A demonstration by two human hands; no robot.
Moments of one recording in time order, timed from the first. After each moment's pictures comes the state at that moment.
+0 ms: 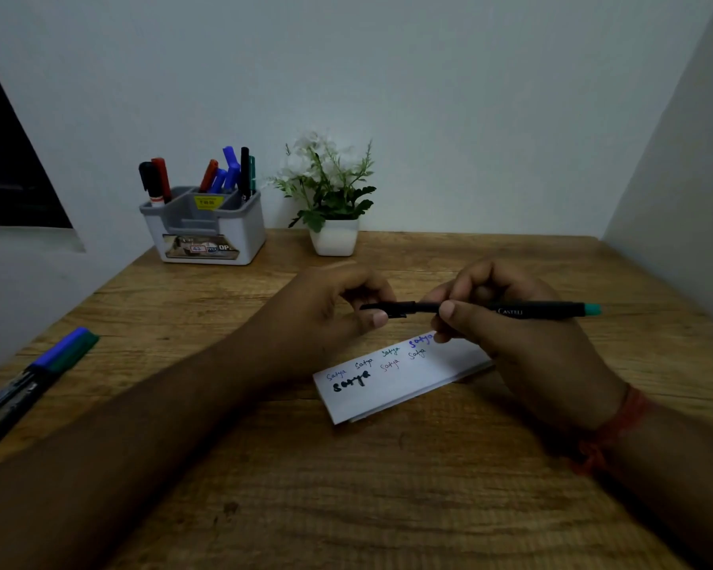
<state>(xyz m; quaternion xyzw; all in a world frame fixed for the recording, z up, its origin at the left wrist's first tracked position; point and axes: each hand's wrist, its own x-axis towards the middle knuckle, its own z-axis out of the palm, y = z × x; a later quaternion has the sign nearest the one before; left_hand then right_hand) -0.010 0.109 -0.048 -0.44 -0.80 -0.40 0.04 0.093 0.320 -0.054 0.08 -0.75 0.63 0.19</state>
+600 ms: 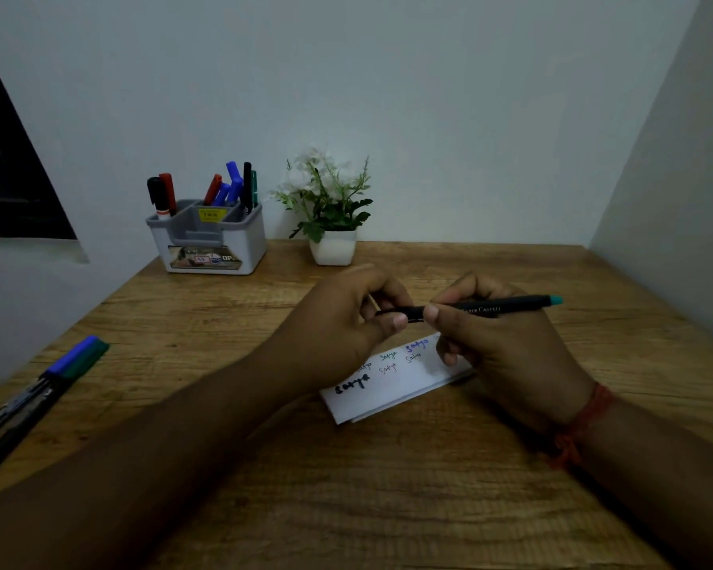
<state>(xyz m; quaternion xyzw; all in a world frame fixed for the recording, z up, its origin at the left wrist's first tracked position) 0.011 0.124 -0.040 -0.43 -0.79 -0.43 0.07 0.092 0.312 -0.055 0.06 -0.72 0.67 0.17</state>
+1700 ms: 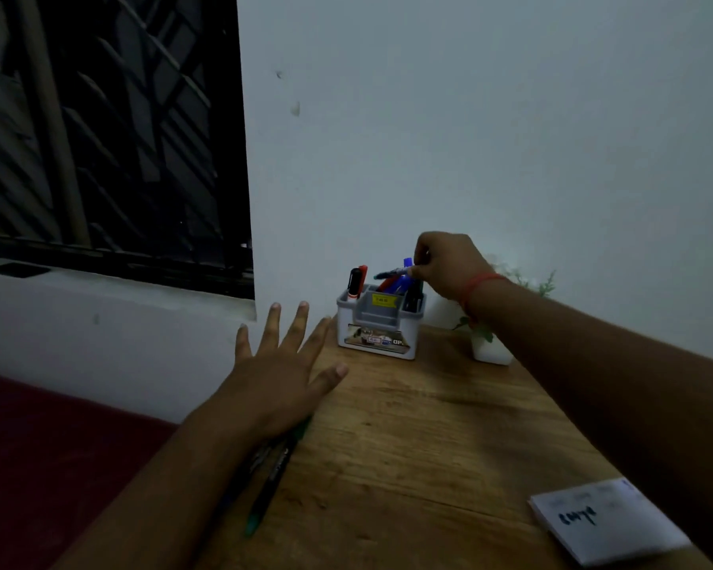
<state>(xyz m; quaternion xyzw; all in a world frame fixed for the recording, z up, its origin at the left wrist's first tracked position) -0.083 -0.119 -0.057 -0.15 -0.98 -0.06 0.12 -0.153 0.137 0.065 0.08 -0.95 0.18 0.25</state>
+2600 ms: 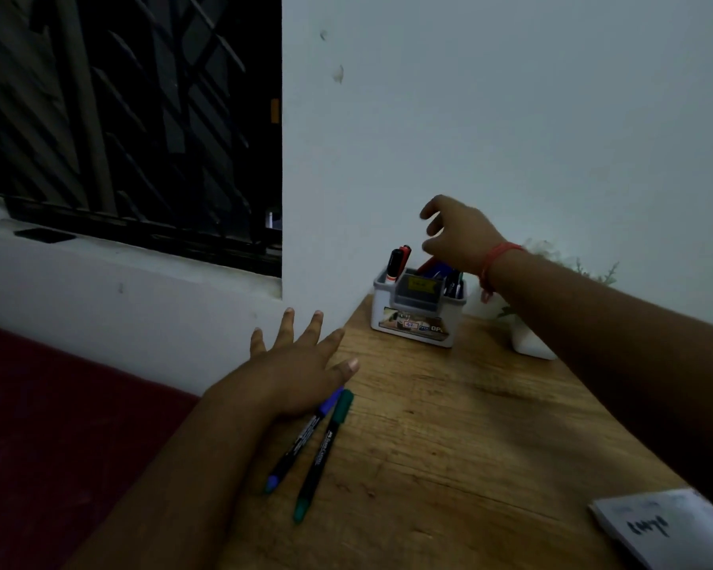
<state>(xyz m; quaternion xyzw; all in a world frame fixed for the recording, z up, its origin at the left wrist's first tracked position) -0.087 -0.146 -0.057 -0.13 -0.99 -0.10 -0.04 -0.179 0.092 0.071 0.11 -0.94 0.21 0.22</state>
